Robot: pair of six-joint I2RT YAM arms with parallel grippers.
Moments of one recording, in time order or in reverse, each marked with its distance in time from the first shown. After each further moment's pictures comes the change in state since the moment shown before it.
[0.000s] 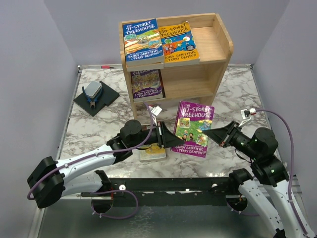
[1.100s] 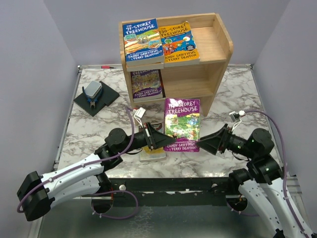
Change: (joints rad) left arm 0.003 -0.230 -0.110 0.038 -0.118 -0.138; right arm -0.001 -0.007 -0.072 0.128 -0.290 -0.083
